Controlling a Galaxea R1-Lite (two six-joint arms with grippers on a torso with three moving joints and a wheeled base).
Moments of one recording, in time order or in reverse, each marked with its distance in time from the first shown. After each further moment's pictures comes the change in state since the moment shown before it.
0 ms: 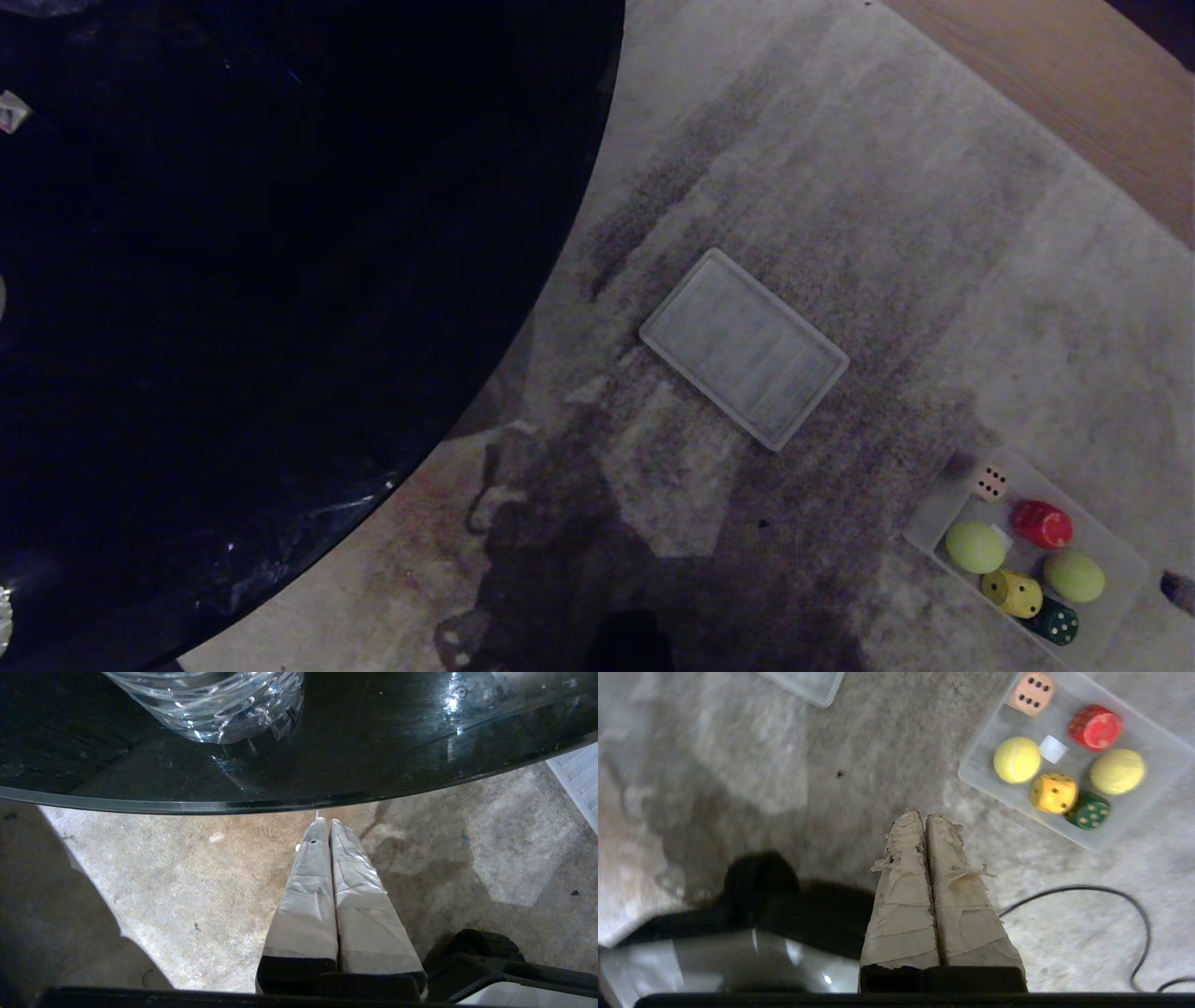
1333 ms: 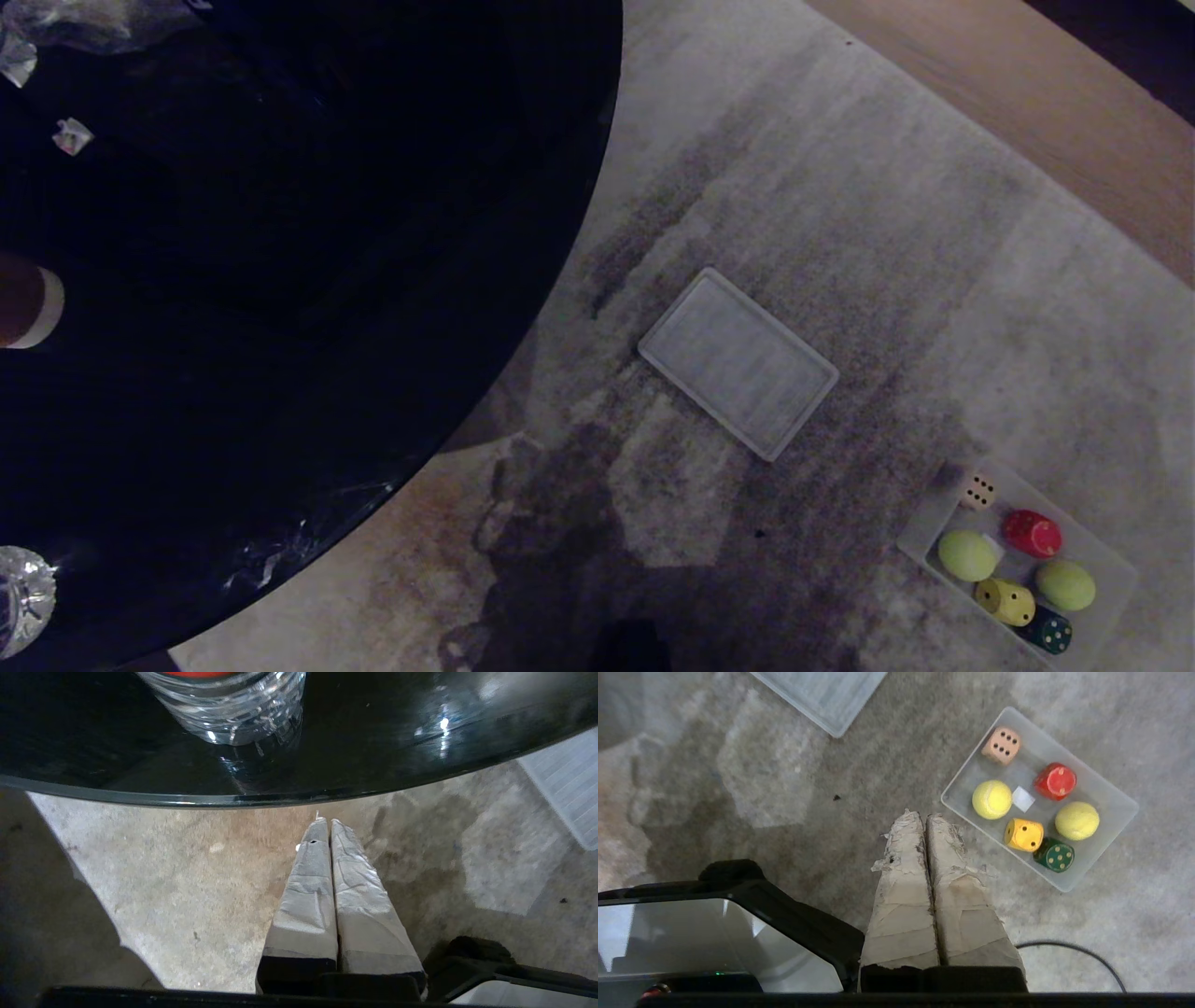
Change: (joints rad) left arm 0.000 0.000 0.000 -0.001 0.000 0.000; right arm 0.004 -0.749 0.196 0.329 -0.007 -0.133
